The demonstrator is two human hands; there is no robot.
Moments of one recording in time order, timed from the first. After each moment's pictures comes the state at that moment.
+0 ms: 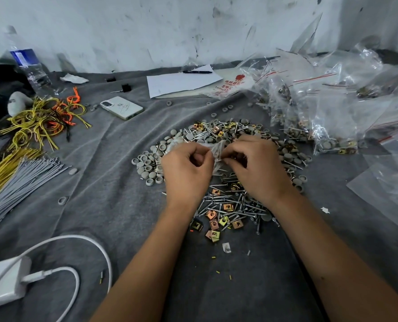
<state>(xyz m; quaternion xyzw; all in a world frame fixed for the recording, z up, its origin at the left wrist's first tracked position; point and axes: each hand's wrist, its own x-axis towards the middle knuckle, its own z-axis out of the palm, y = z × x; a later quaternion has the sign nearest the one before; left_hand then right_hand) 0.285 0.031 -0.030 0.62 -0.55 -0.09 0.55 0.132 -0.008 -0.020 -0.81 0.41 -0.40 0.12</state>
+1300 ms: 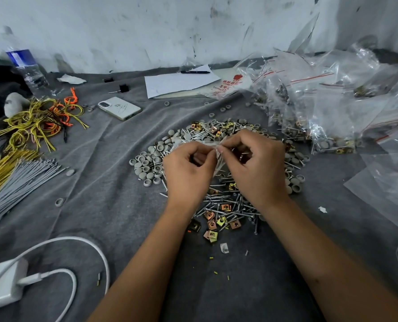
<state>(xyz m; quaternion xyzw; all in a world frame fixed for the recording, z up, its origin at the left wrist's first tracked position) 0.281 0.029 -0.032 0.58 -0.54 -0.17 0.58 0.141 0.004 -0.019 -0.74 0.37 -0.56 0.08</state>
